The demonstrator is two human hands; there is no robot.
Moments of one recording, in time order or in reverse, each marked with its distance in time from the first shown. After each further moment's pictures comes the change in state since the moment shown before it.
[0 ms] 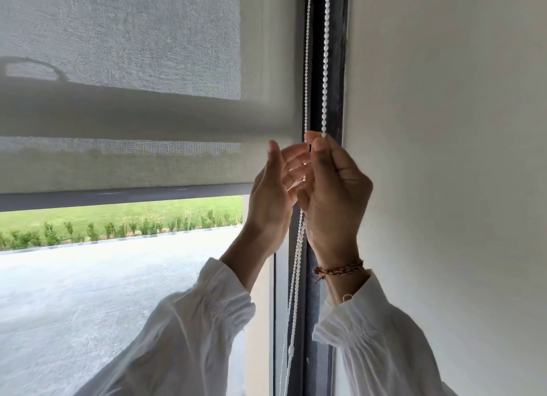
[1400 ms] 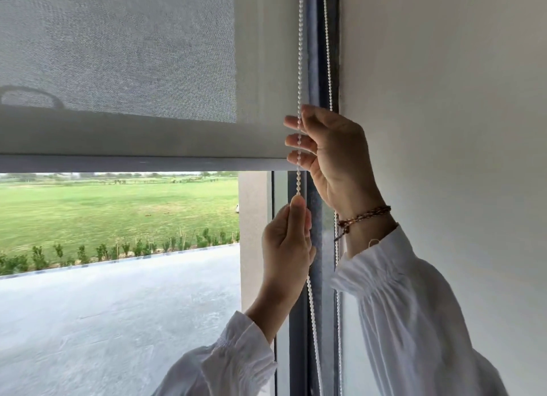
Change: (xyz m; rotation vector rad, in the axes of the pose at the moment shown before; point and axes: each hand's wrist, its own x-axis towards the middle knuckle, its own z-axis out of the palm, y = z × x) left_hand -0.009 -0.026 0.007 -0.042 0.106 0.068; right_hand 0.078 -0.026 0.026 -0.018 -0.252 0.345
